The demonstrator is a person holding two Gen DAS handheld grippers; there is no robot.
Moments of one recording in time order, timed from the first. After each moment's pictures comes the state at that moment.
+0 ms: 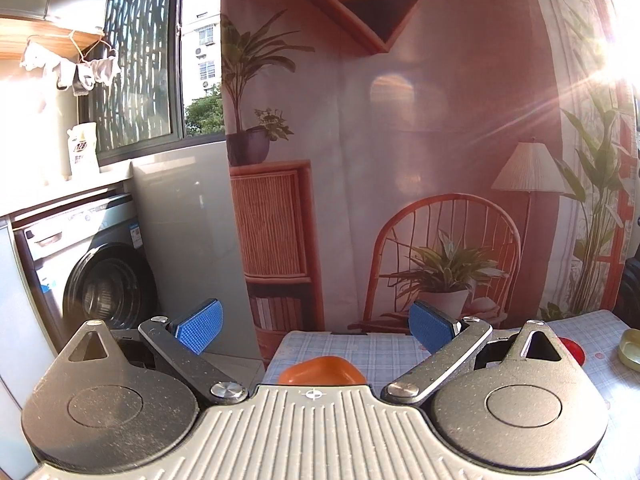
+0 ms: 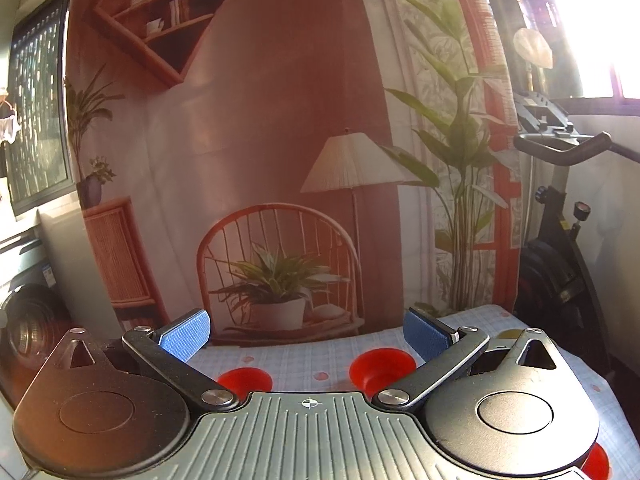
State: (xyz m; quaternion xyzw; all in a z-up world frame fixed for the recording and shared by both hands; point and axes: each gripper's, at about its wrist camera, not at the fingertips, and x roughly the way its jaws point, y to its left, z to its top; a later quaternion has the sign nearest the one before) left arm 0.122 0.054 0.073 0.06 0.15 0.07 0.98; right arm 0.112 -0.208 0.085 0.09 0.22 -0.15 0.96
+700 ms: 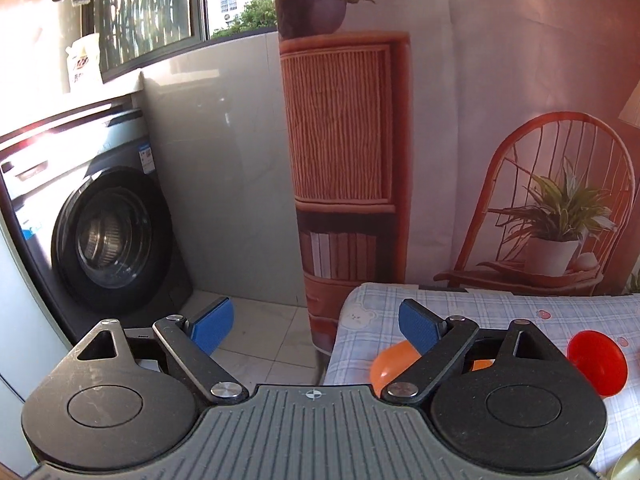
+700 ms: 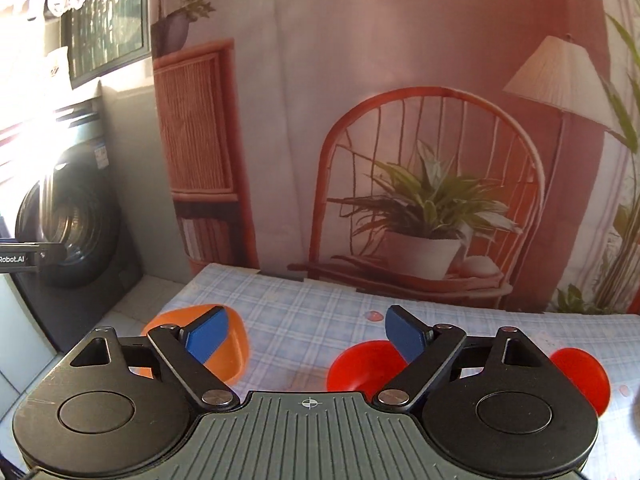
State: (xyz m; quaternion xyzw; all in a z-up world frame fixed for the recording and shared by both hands) left arm 0.283 0.200 -0.016 0.02 0.26 0.10 0.96; right arm 0.356 -0.056 -0.074 0.00 0.36 0.00 0.93
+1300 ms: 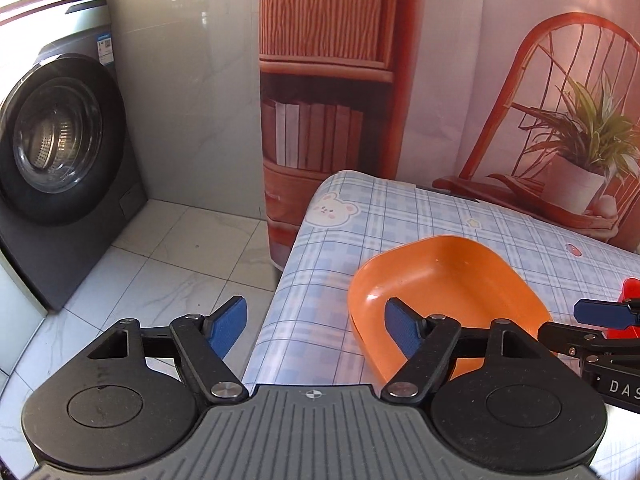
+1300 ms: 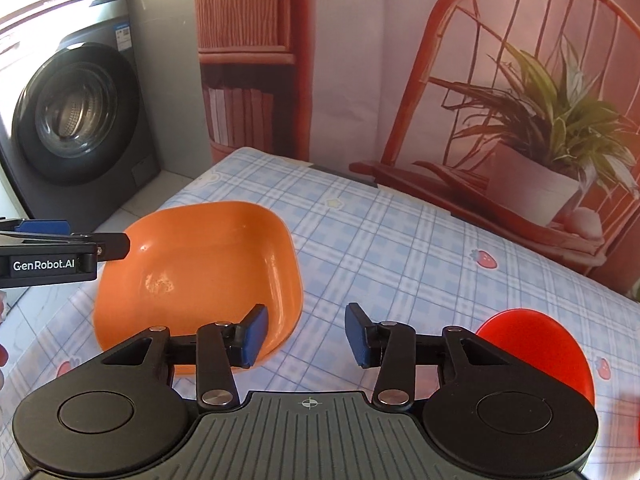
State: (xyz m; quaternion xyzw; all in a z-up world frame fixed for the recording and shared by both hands) left arm 0.349 0.211 -0.141 -0.04 0.36 0.06 0.93; right arm 0.447 0.005 -0.209 -0.03 0.48 0.05 0.87
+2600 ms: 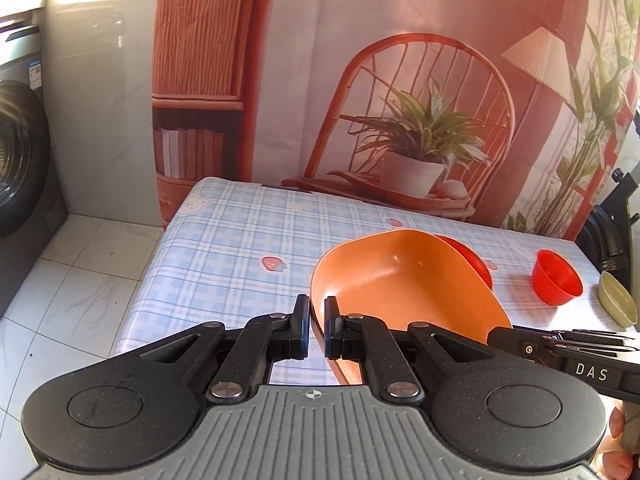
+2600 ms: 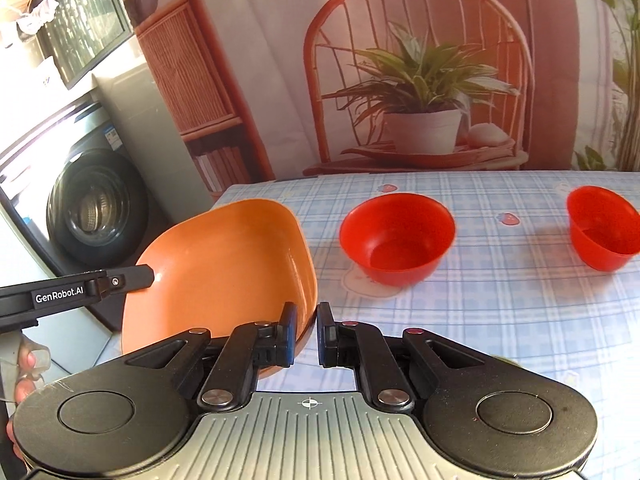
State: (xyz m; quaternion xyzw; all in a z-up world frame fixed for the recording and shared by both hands) left arm 0.231 0.113 -0.084 -0.05 0.33 -0.09 0.94; right arm 0.263 -0.097 -0.110 0.14 0.43 0.01 0.89
